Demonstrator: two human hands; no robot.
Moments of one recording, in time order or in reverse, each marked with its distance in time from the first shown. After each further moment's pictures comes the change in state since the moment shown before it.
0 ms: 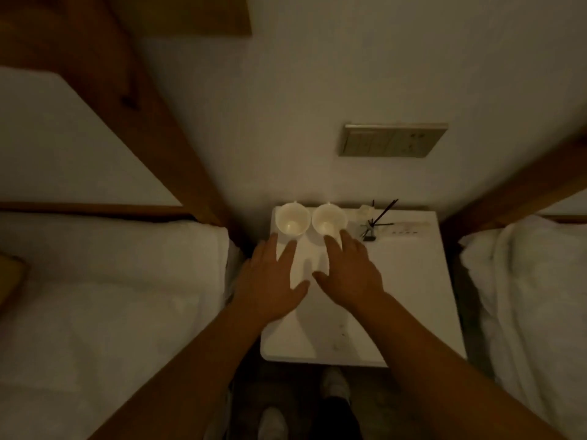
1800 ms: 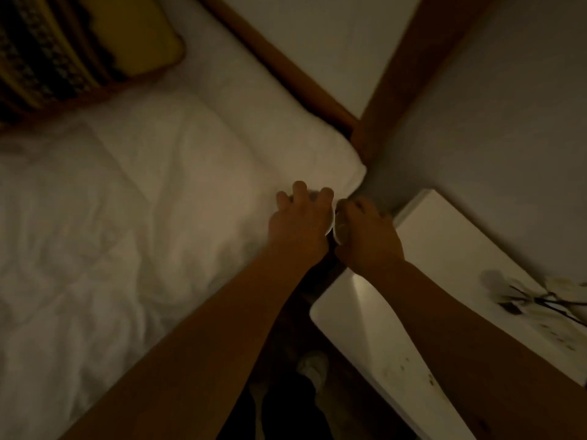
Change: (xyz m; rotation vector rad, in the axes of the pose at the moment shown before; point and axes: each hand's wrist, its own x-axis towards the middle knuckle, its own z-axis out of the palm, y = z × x) left_hand -0.061 -0.123 0.048 -0.158 0.147 -0.736; right_hand 0.071 -0.139 0.127 -0.331 -0.208 -0.667
